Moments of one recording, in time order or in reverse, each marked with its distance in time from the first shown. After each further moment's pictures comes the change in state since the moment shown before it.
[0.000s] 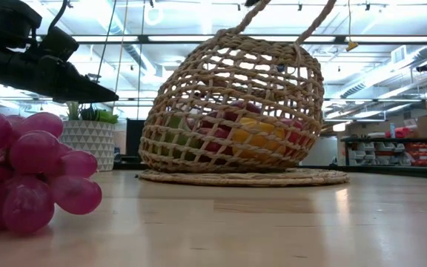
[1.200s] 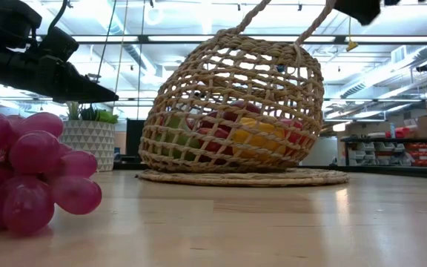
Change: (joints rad) left arm 0.000 0.000 0.000 0.000 0.000 0.000; right arm 0.156 -1.096 -1.190 0.839 -0.646 0.376
